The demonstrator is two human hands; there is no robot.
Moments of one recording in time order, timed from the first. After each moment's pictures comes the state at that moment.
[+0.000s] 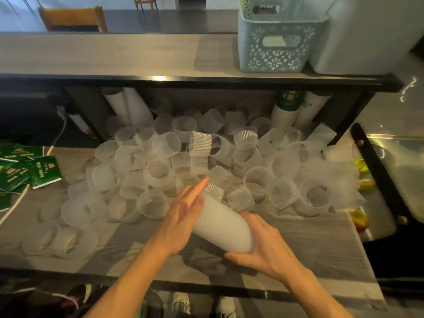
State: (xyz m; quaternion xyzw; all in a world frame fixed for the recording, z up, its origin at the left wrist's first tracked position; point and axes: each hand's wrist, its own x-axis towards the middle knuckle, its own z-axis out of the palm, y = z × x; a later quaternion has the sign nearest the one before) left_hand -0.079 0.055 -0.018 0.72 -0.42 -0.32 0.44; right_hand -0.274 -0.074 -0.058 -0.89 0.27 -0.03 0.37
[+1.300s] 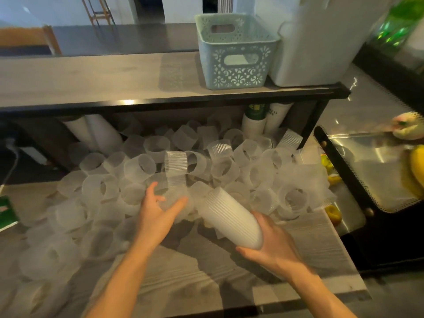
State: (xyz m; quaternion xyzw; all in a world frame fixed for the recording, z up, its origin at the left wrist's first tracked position) left_hand -0.037 -0.001 -0.022 0.81 -0.23 -0.26 0.47; right_hand -0.295 -0.103 -0.055 -0.84 0.44 -0.05 0.32
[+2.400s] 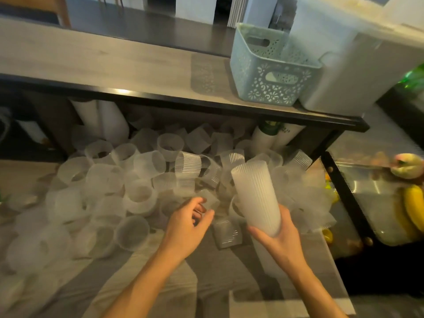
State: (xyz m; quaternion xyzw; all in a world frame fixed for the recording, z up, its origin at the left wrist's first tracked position) left_hand -0.048 -0.005 -0.046 0.74 -0.39 -0.27 0.48; right_hand -0.258 -0.113 -0.032 -0.75 0.49 -0.26 0.38
